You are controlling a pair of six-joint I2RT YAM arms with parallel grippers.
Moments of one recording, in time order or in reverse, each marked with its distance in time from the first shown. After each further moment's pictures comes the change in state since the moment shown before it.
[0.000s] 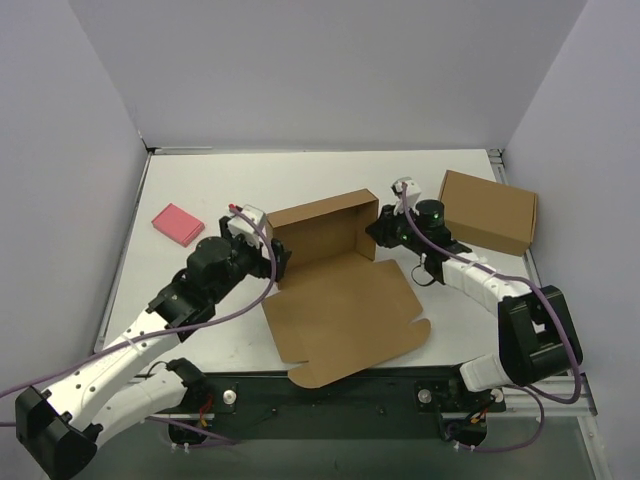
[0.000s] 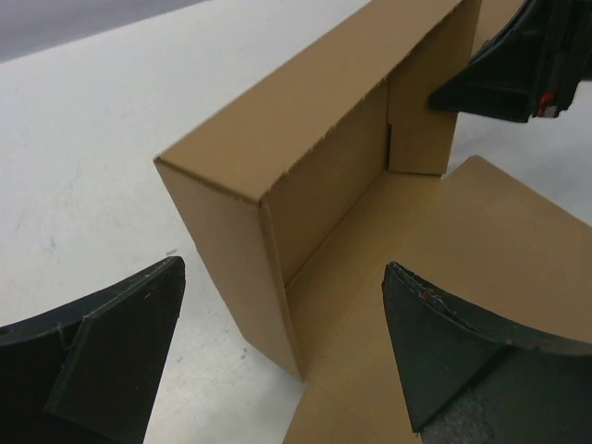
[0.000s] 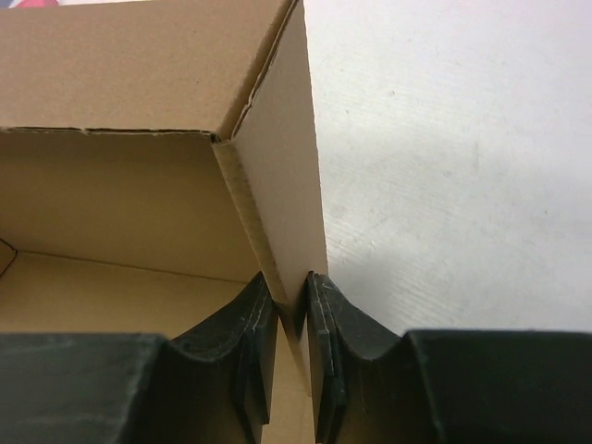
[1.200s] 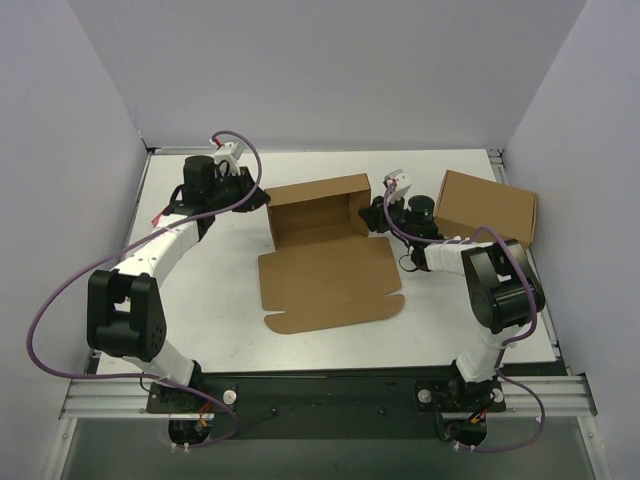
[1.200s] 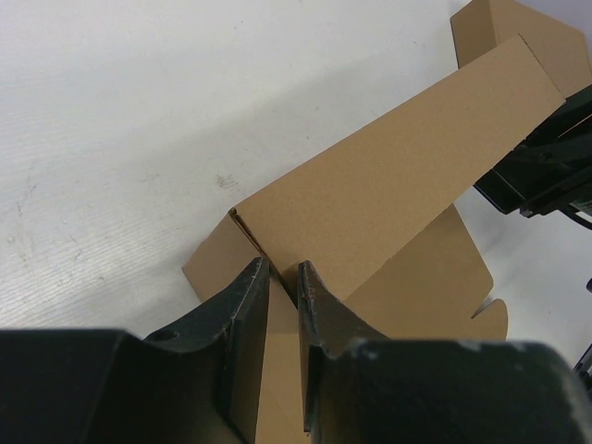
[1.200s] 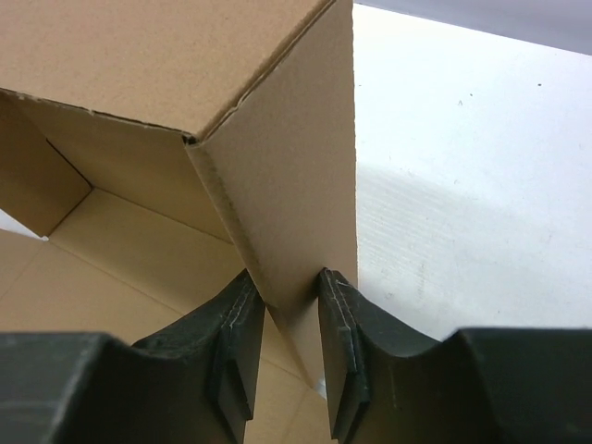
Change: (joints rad) left arm 0.471 0.704 0.410 0.033 0.575 -0.179; right arm -0.030 0.338 0.067 0.444 -0.023 -0.101
